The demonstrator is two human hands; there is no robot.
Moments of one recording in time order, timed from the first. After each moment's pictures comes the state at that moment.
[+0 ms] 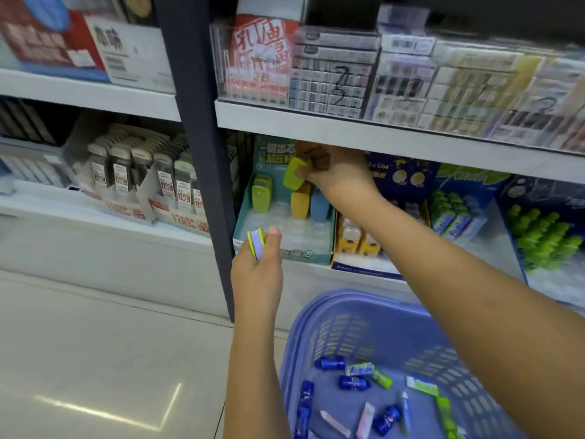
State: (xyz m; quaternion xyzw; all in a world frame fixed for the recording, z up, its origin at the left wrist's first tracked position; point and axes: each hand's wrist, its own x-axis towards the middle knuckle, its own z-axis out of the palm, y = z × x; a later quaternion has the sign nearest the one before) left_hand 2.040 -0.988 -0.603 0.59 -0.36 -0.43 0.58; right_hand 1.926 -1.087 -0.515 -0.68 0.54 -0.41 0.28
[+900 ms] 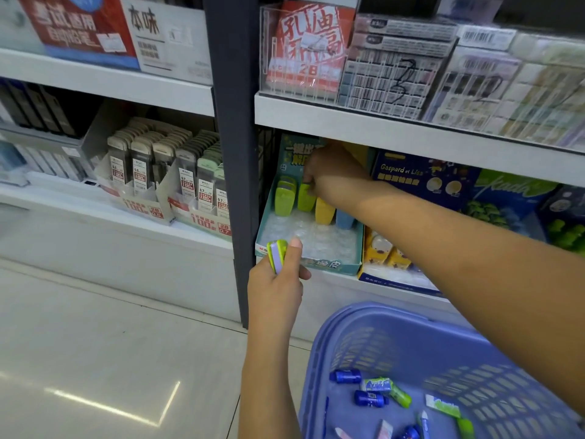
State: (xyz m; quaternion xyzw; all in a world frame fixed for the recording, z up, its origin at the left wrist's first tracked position) left_hand 2.052 -0.987 -0.605 0.59 -0.35 -0.48 0.55; right_hand 1.961 -1.136 -0.523 -0.80 0.59 -0.09 0.02
